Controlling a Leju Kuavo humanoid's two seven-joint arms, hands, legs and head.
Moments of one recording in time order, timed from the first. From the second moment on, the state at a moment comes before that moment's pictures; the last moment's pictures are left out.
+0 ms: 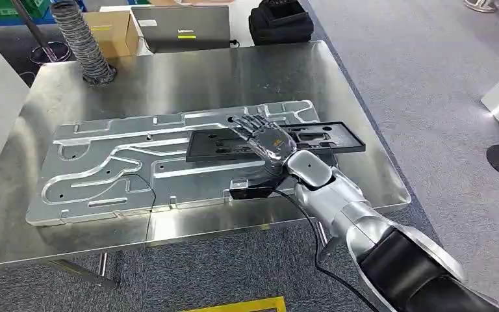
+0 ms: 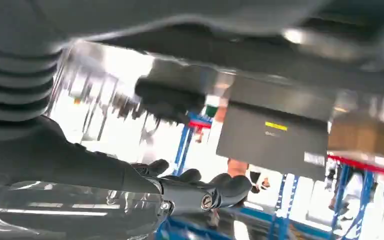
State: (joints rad) left arm -0.06 0.04 0.62 -0.20 -0.45 0.03 -0.36; right arm -0.99 0.09 0.78 -0.37 1.12 -0.51 -0.40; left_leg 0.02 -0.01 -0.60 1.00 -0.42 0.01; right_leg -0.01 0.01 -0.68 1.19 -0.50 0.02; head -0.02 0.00
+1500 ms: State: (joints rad) left arm -0.04 -0.01 0.83 -0.20 -0.47 -0.02 -0.38; right arm 0.12 -0.08 -0.57 -1.60 0.83 -0.70 -0.69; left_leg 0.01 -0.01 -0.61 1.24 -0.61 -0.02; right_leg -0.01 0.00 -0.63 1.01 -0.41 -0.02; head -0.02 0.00
